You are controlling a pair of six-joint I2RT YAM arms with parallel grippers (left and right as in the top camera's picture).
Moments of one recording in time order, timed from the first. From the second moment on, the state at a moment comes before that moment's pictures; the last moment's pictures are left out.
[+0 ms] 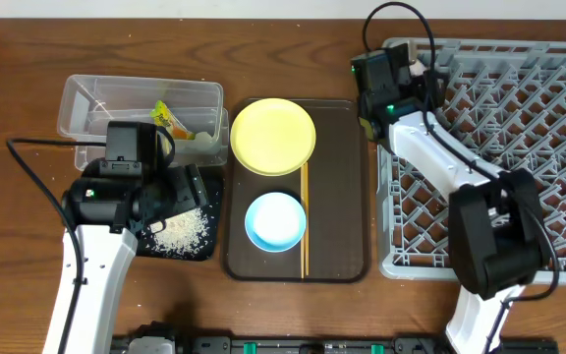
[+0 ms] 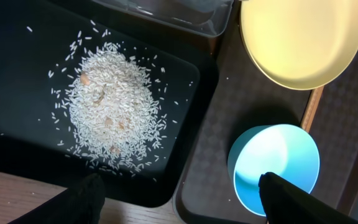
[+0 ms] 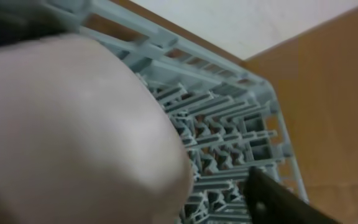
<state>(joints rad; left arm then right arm) -0.05 1.19 1.09 -1.09 0.09 -0.38 0.36 1.97 1.41 -0.30 0.97 -0.10</state>
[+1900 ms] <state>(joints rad) -0.05 1.19 1.09 -1.16 -0.06 -0.44 0.66 1.99 1.42 -0.96 -0.17 0.21</state>
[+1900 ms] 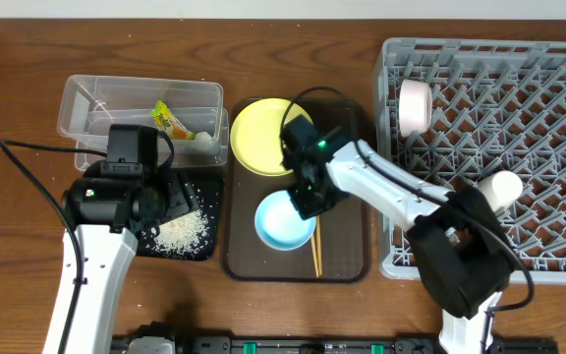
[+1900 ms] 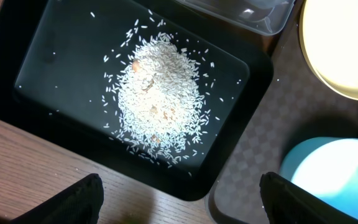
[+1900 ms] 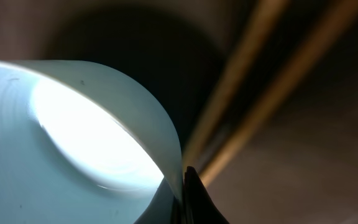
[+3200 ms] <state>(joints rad) -0.05 1.19 1.09 -1.15 -0.06 -0.44 0.04 2.03 1.57 -0.25 1.17 -0.22</state>
